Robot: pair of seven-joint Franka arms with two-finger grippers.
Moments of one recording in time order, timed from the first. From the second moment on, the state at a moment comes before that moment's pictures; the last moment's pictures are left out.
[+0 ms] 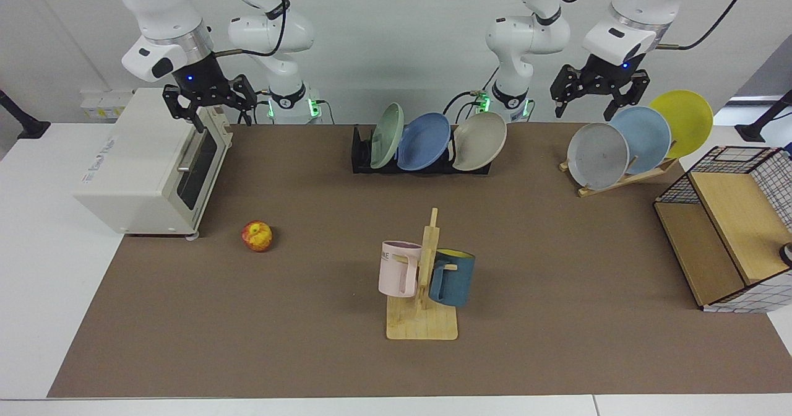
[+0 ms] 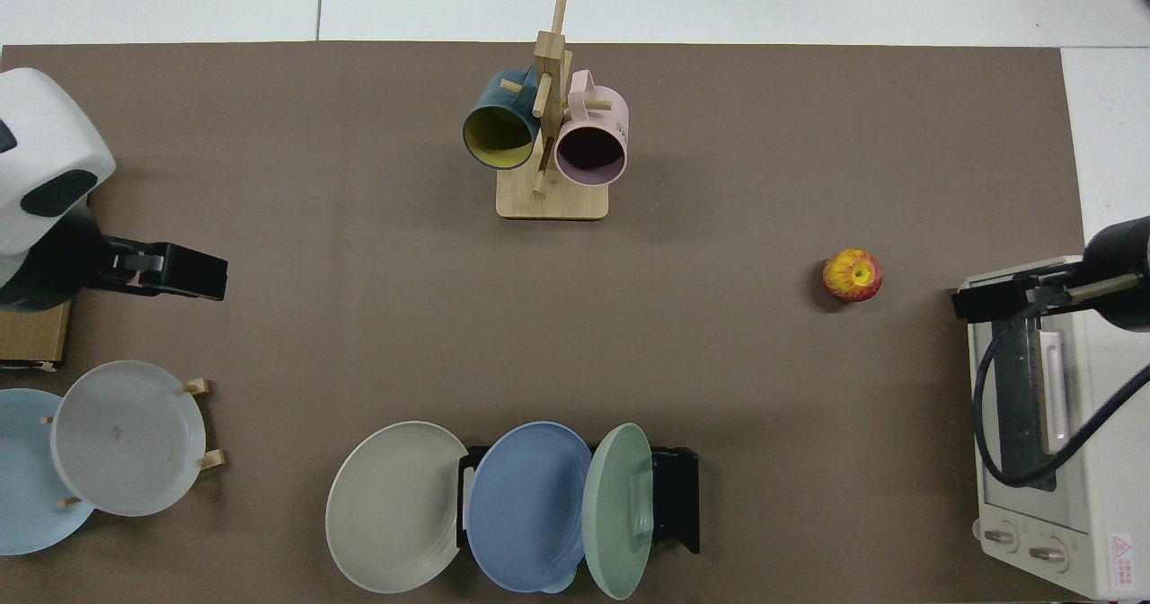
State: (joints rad) left arm -0.07 -0.01 -0.09 -1.46 -0.01 1.45 -0.03; right arm 0.04 -0.12 0.00 -1.72 0.03 1.62 -0.12
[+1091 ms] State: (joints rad) left arm -0.08 -0.08 -0.10 -1.61 -0.03 1.52 -0.02; right arm 0.04 -0.12 0.00 -1.72 0.03 1.62 -0.12
